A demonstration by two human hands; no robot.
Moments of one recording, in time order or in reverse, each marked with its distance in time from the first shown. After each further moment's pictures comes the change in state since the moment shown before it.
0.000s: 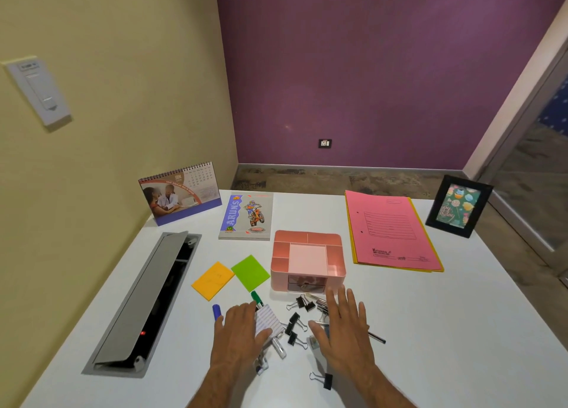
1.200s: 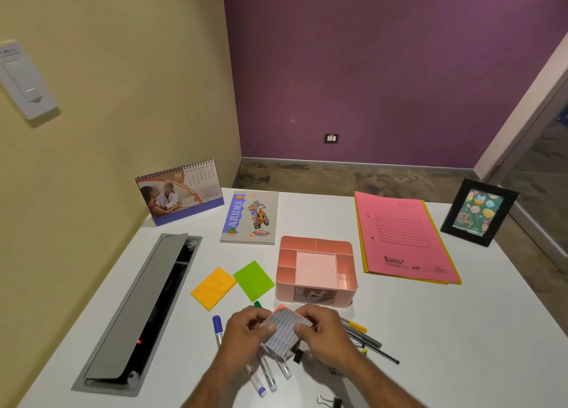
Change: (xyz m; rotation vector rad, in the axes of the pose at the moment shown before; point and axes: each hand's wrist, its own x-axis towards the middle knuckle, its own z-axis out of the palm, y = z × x) left_hand 0.028 0.014 -0.033 -1.087 -0.047 -0.122; right_hand 0.050 -0.049 -0.025 0.791 -0.260 -0.070
